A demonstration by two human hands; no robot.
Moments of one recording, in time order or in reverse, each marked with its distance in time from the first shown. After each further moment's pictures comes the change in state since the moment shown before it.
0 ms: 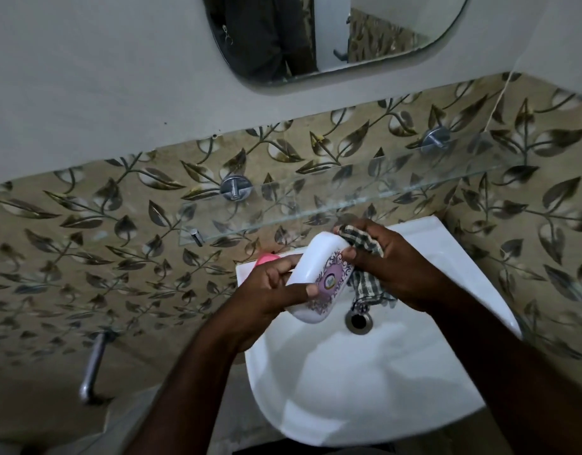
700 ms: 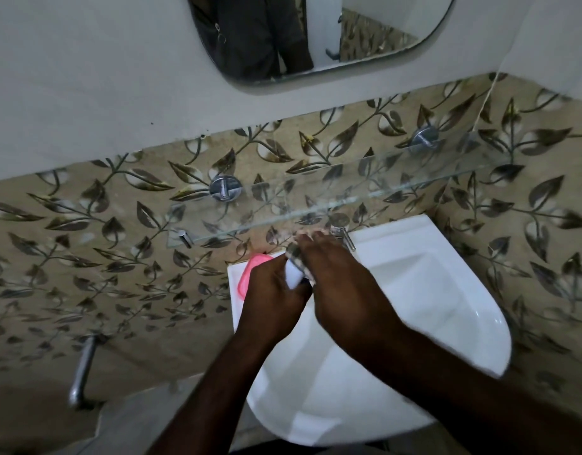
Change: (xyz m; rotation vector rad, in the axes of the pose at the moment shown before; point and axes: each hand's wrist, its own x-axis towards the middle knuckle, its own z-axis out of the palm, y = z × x) left_hand 0.016 -0.013 0.033 0.601 0.468 0.344; right_hand -0.024 -0.009 0.078 -1.075 0.278 -0.290
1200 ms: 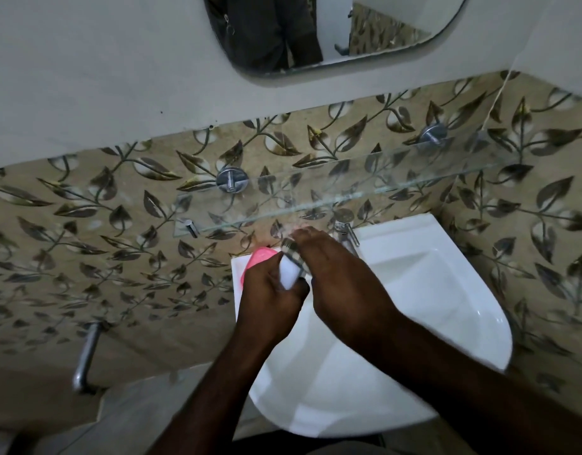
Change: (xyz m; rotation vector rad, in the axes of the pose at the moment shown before) left_hand -0.013 0.001 -0.005 0.048 0.081 0.007; right_hand 0.003 -0.009 -0.012 -0.064 -0.113 -0.069
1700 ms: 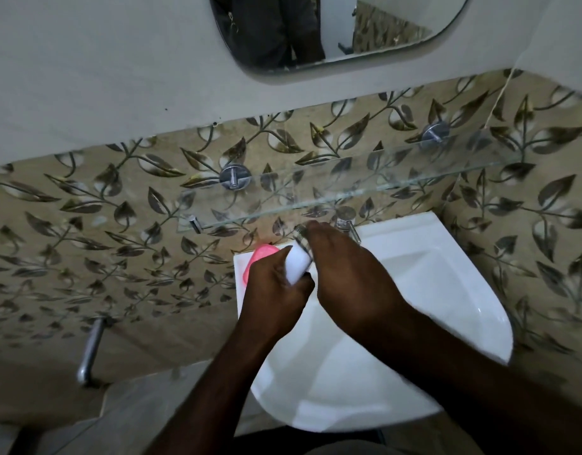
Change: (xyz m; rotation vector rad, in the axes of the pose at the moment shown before) left_hand -0.003 0.002 0.000 -0.040 -0.015 -0.006; right_hand 0.002 -0.008 -0.022 -0.067 -0.117 0.076
